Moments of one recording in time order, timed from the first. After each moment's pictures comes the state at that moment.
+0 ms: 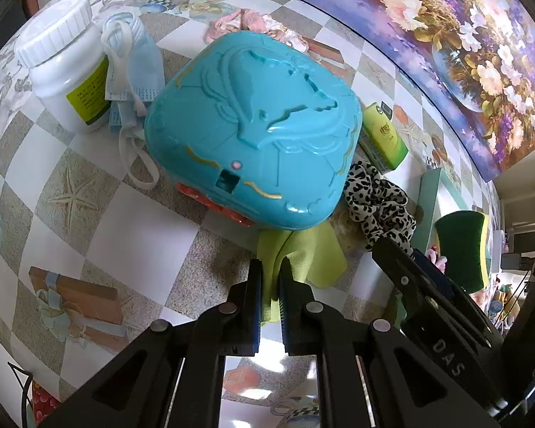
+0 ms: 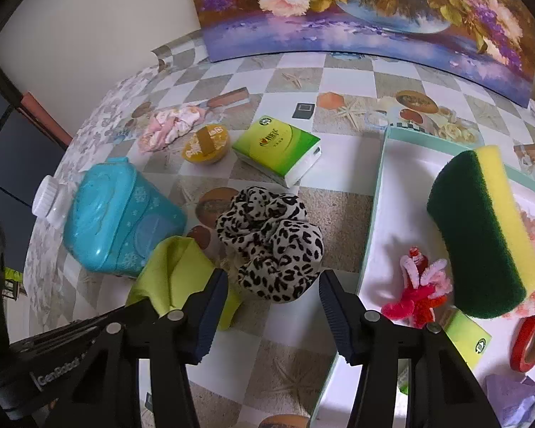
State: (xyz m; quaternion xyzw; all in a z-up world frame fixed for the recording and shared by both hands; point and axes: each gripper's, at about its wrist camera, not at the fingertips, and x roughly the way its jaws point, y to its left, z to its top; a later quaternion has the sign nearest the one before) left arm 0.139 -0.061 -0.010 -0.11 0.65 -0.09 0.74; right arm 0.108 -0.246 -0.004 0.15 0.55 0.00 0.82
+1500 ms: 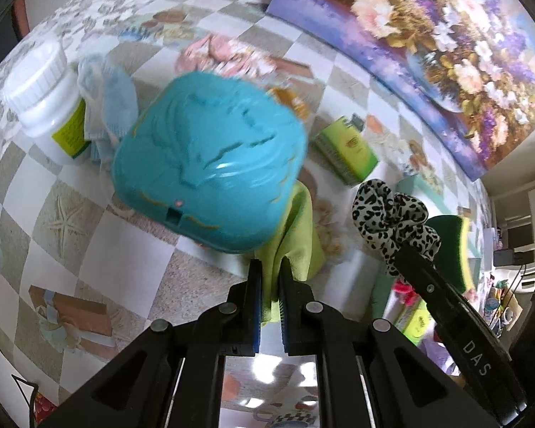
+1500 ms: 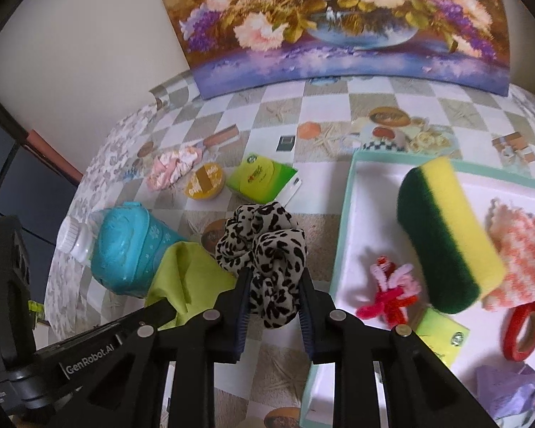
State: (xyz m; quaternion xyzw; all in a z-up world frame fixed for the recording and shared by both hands) left arm 0.148 -0.088 0.011 -0.10 0.62 -0.11 0.77; right arm 0.093 -0.274 0.030 0.21 0.51 -0.01 0.84
